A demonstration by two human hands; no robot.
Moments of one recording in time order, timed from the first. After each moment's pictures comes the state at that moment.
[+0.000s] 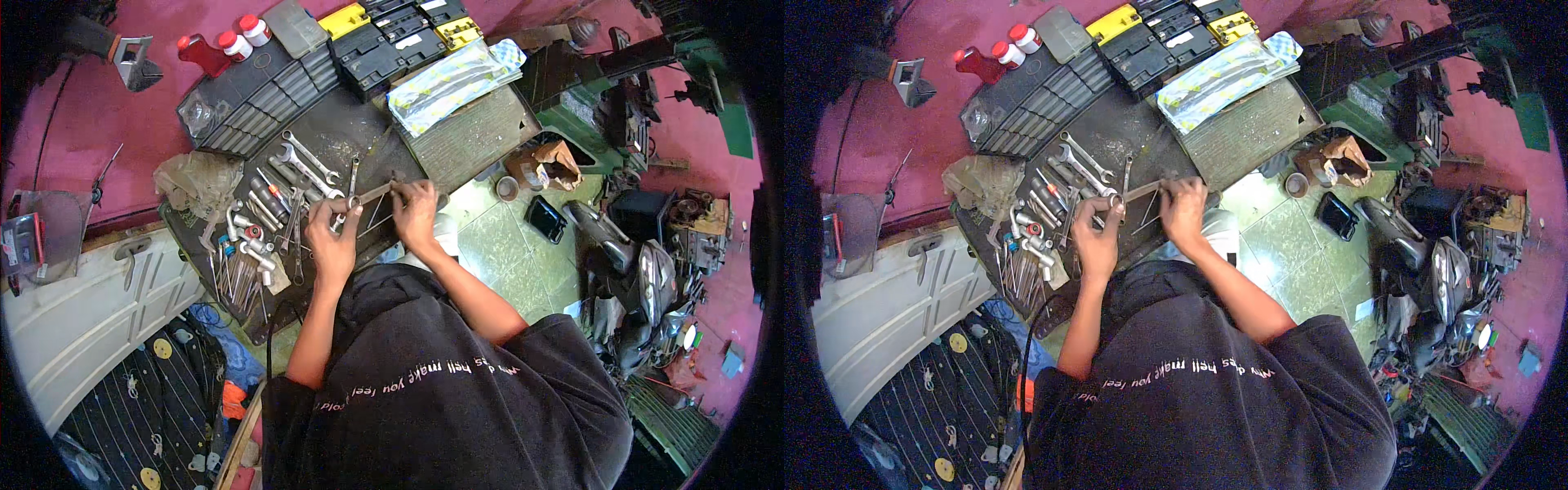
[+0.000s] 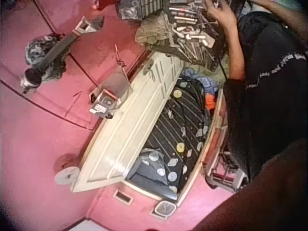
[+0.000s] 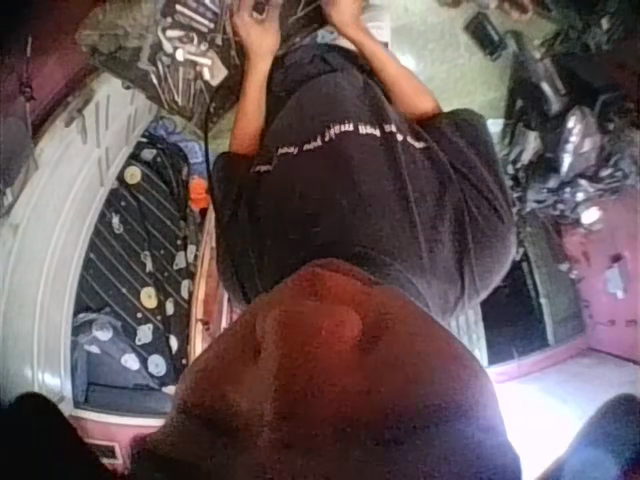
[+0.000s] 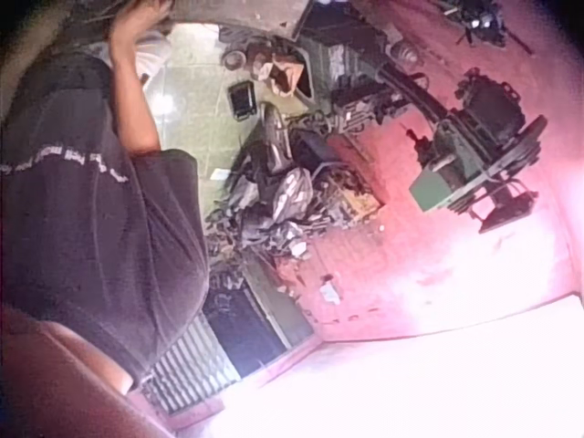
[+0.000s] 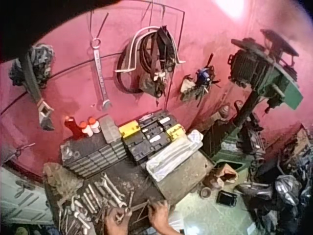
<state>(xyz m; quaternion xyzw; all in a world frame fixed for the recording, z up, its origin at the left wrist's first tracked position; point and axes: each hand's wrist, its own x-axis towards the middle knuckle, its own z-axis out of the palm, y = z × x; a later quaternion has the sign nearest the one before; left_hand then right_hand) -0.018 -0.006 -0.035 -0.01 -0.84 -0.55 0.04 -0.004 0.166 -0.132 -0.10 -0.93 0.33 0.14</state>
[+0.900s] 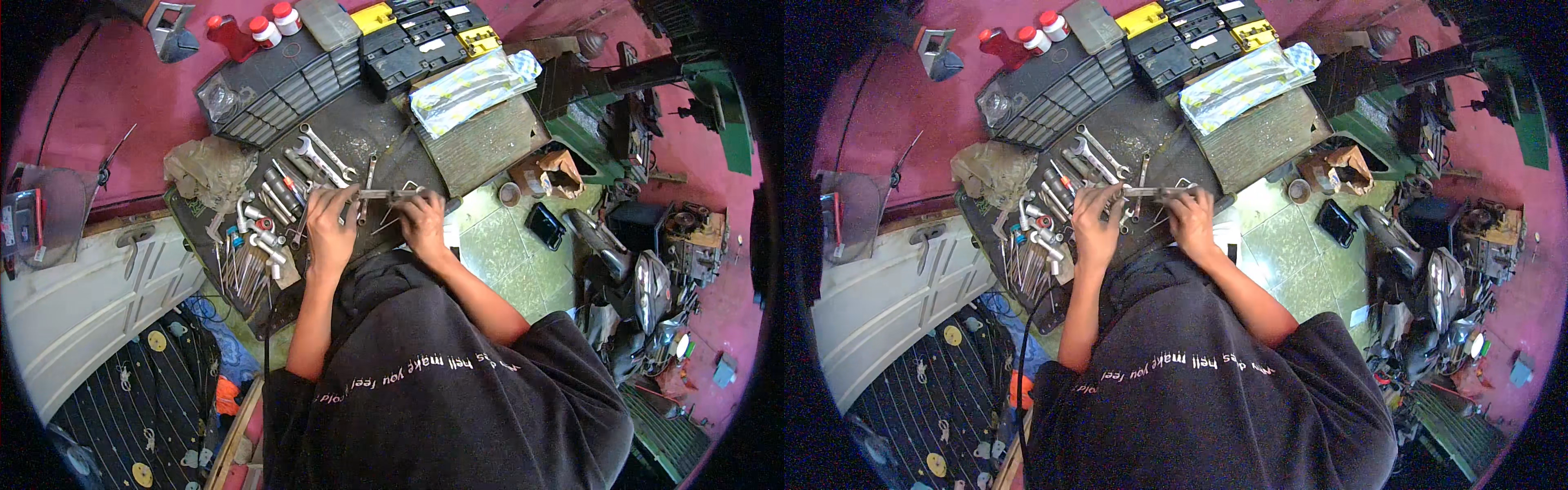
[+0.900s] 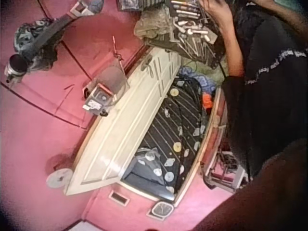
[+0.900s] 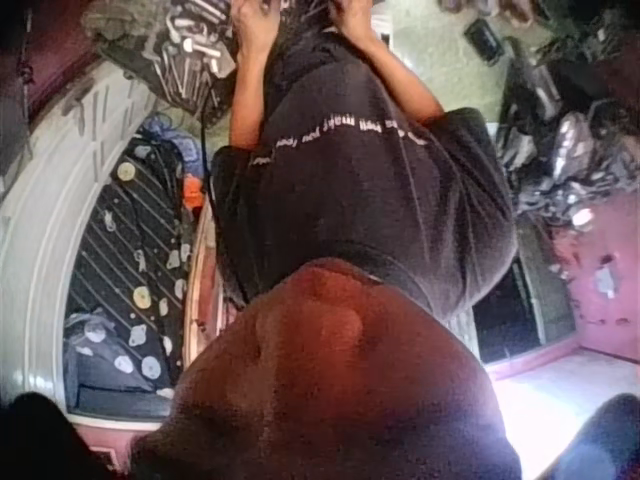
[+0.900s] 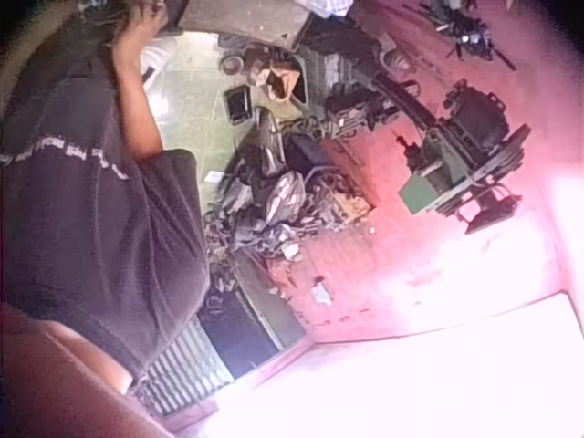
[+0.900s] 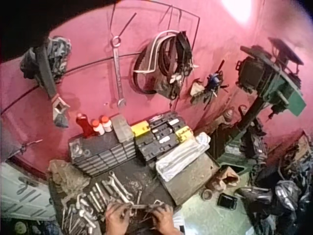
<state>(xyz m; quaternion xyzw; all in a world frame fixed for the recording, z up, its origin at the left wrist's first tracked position) -0.039 -0.046 -0.039 -0.15 -0.89 -0.41 0.11 0.014 0.157 -0.119 0.06 -0.94 0.31 0.15</state>
